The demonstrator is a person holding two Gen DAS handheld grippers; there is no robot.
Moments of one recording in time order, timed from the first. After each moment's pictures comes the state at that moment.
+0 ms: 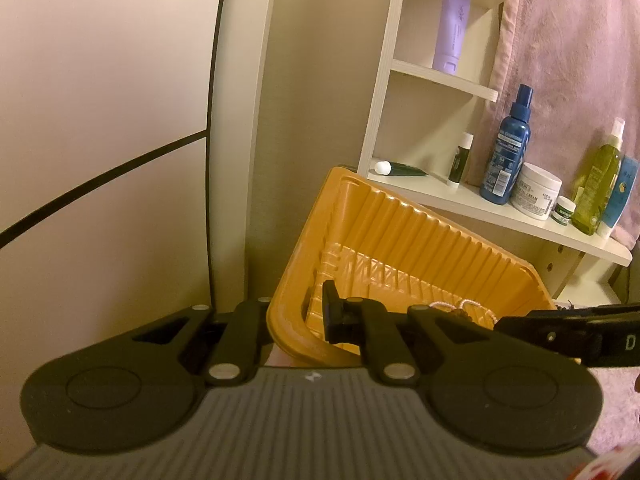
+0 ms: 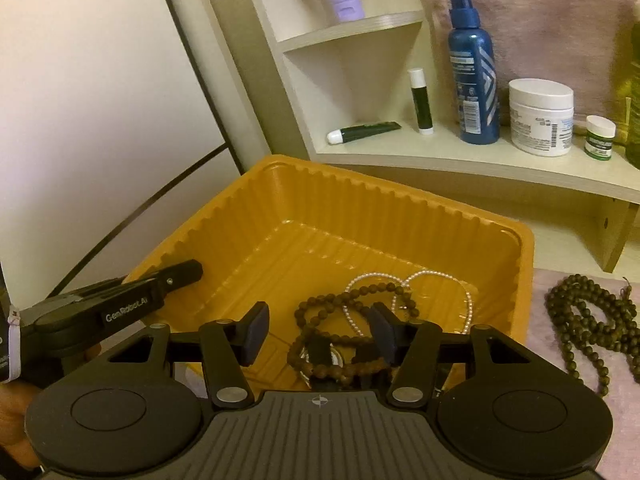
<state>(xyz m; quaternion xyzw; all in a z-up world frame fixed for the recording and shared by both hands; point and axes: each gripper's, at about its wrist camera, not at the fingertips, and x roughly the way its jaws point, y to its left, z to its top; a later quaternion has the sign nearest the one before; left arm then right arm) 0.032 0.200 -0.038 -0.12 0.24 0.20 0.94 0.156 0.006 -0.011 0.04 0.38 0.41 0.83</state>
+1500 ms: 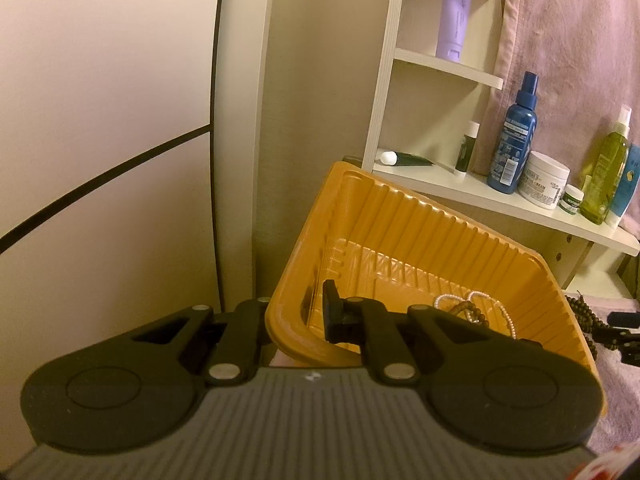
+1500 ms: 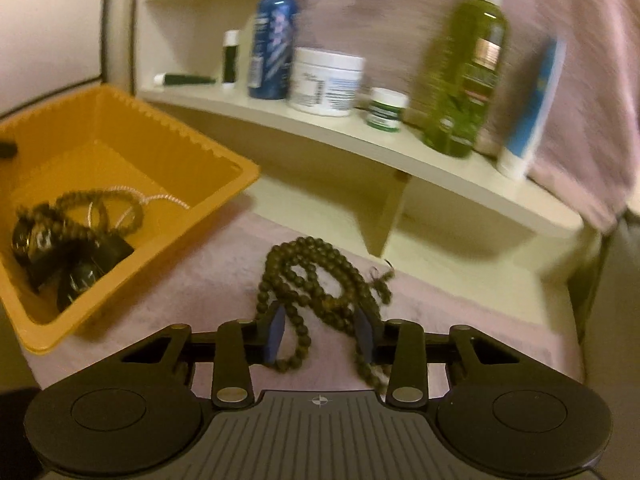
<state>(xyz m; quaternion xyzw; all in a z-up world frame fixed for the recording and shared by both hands) 0.037 0.200 -0.040 -0.11 0.26 0.20 0.94 0.198 -0.121 -0.076 -0.16 0.31 0.30 0.89</state>
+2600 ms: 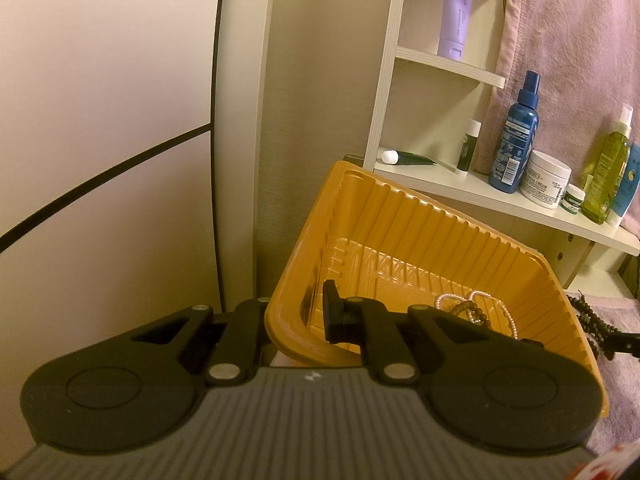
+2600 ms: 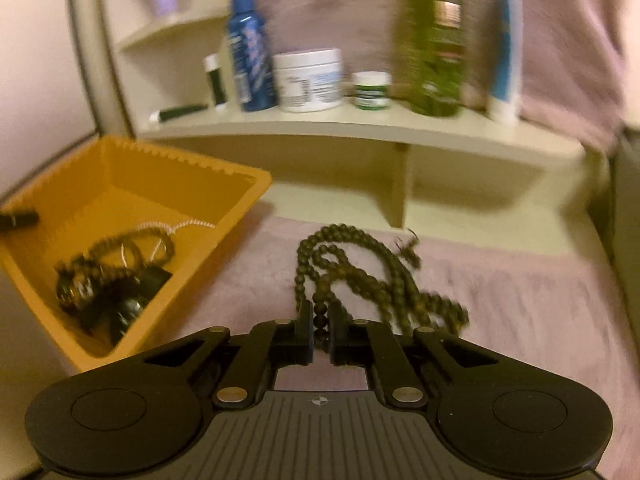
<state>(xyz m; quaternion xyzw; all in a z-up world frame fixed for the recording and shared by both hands) 0.037 0.201 -0.041 -0.11 0.26 0.20 0.94 0.185 -0.152 -0.064 0.01 0.37 0.28 0.88</state>
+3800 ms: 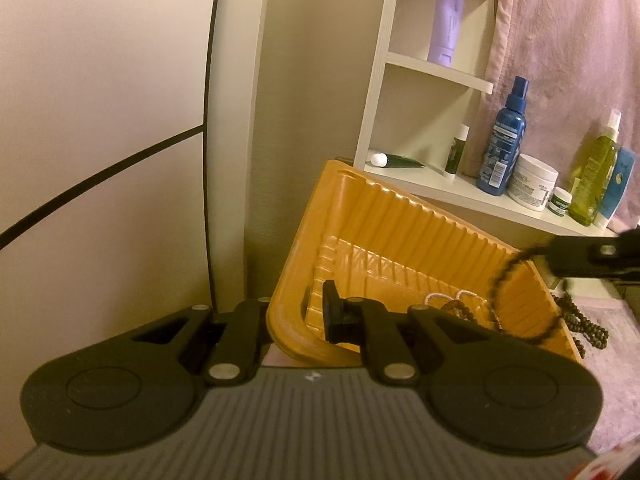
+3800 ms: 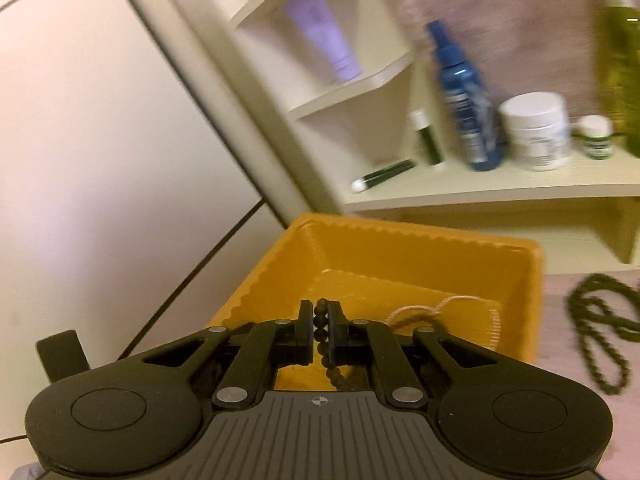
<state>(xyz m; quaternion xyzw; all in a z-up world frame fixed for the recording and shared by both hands) 0.027 0.200 -0.036 -0.11 0.25 0.19 0.94 0.166 -0.013 0.016 0.14 0.37 0.46 0.80</state>
